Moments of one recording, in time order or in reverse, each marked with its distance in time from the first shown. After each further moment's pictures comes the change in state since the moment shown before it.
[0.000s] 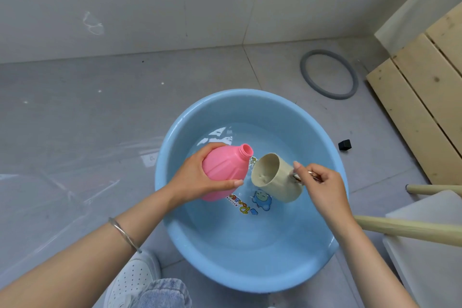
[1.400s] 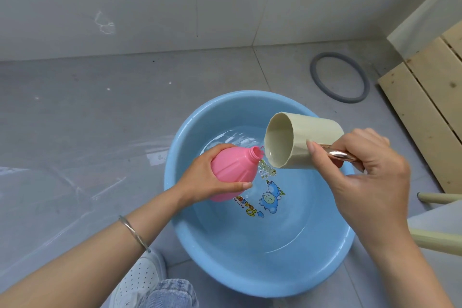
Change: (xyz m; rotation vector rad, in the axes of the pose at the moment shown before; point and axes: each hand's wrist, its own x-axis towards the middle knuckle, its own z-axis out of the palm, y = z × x) left_hand 0.000 -0.002 0.000 0.004 0.023 0.018; right_hand -0.035 -0.099 -0.018 -0.286 0.262 -0.770
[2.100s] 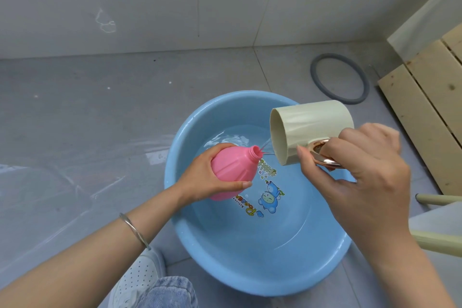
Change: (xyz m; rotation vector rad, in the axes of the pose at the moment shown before) left_hand -0.001 0.001 0.000 0.000 0.005 -0.002; right_hand 0.006 -0.011 0.000 -0.206 0.049 -0.321
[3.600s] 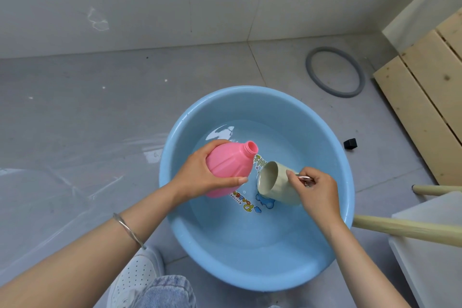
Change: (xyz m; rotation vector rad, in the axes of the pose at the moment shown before) left_hand 0.000 0.000 0.001 -0.012 -0.003 -0.028; right_hand -0.111 0.067 0.087 0.364 -0.318 0.946
